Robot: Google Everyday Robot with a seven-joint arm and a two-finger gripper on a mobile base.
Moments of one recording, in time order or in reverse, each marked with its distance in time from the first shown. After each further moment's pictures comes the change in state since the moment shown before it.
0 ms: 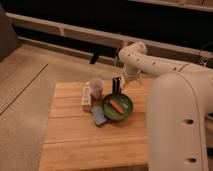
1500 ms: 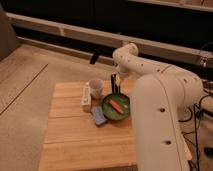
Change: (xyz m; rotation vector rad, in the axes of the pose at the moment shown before) arm -0.080 0.008 0.032 0.059 -0.107 -0.289
